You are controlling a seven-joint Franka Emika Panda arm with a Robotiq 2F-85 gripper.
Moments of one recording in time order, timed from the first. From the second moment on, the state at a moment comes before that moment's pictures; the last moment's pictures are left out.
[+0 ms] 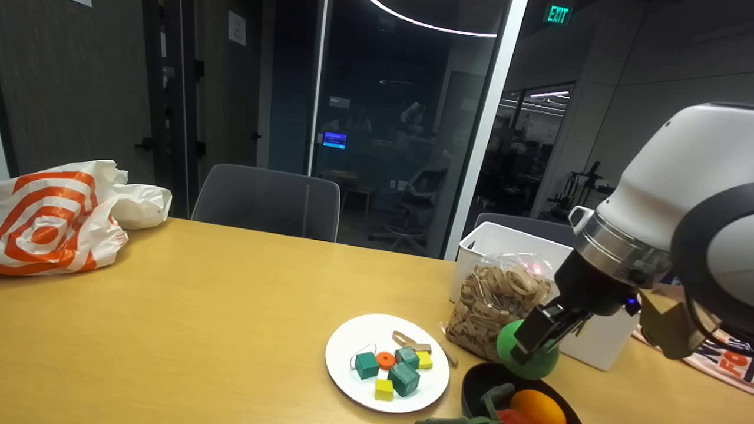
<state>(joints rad) 0.29 -0.30 0.20 -2.57 0.00 2.53 0.01</state>
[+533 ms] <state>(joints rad) 0.28 -0.11 0.20 -2.49 0.03 2.53 -0.10</state>
